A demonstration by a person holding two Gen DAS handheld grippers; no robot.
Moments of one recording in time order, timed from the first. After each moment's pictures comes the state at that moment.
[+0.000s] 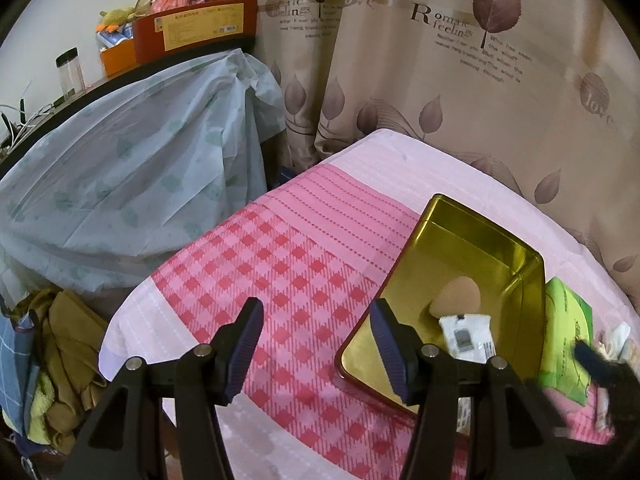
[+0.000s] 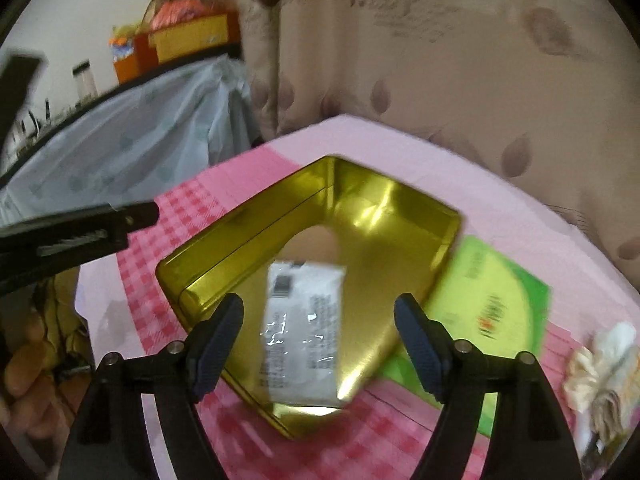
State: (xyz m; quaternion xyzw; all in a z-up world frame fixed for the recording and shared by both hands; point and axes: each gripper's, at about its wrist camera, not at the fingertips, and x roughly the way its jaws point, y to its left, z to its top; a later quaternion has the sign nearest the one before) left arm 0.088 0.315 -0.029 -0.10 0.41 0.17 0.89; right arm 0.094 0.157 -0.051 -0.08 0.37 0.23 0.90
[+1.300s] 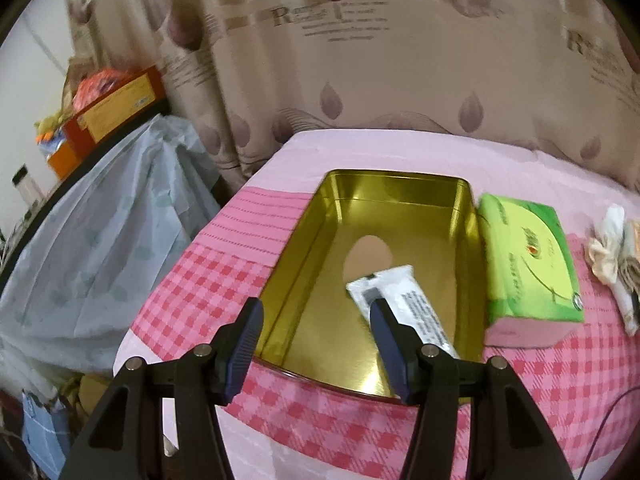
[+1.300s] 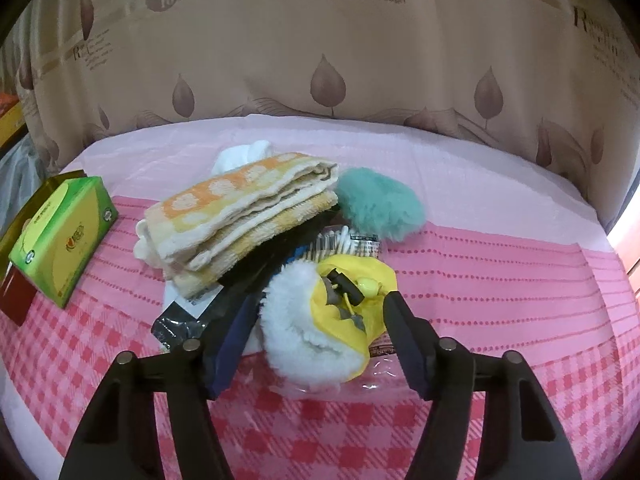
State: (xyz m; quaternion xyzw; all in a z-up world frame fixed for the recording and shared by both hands) left arm 0.086 0.205 -0.036 0.08 0.40 0.09 0.91; right arm 0.042 -0.169 -0.102 0.03 0.40 -0.06 0.92
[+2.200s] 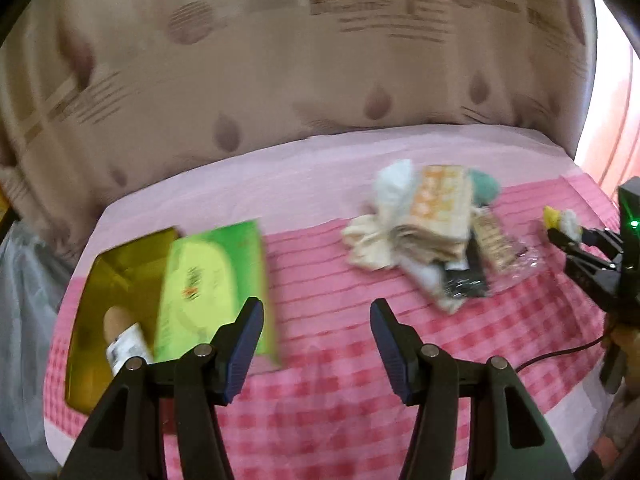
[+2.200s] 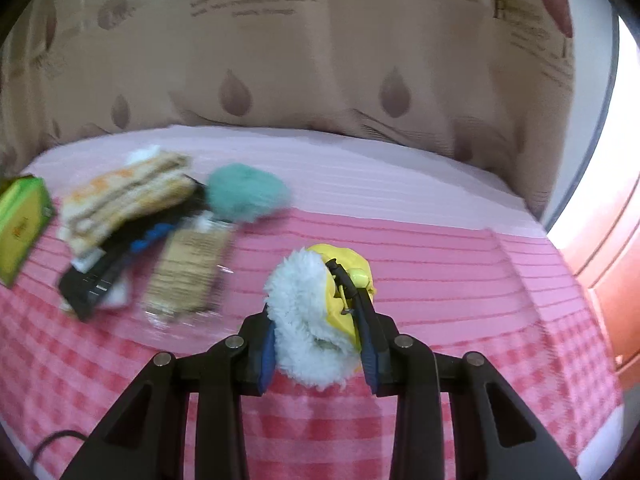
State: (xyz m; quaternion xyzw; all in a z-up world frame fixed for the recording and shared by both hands) left arm 0.063 -0.014 -0.037 0.16 0.40 -0.18 0.89; right arm -0.004 -0.239 -0.103 -0.01 0.37 -0.17 0.91
